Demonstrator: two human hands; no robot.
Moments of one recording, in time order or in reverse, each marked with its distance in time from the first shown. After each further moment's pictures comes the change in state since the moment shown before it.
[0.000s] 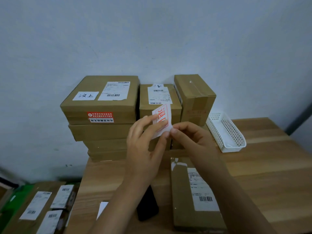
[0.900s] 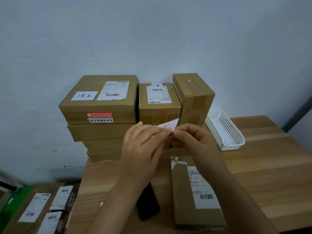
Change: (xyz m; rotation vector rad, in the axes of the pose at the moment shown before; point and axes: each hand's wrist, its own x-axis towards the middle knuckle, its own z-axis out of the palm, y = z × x) left_hand -0.001 -0.011 -0.014 0.255 -0.044 0.342; right_hand -0.004 -0.002 0.004 0.043 0.067 0.121
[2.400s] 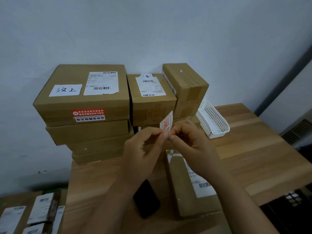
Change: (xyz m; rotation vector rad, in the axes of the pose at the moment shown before) left_hand -0.008 -0.040 0.002 -0.758 -0.170 -0.302; right_hand 0.003 0.014 0.036 -0.484 0.033 -0.086
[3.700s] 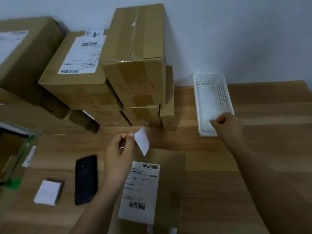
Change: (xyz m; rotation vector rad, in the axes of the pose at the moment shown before) left_hand 0.050 -0.103 0.255 0.350 0.486 -0.945; right_hand 0.153 0.406 -0.231 -0.343 0.031 0.507
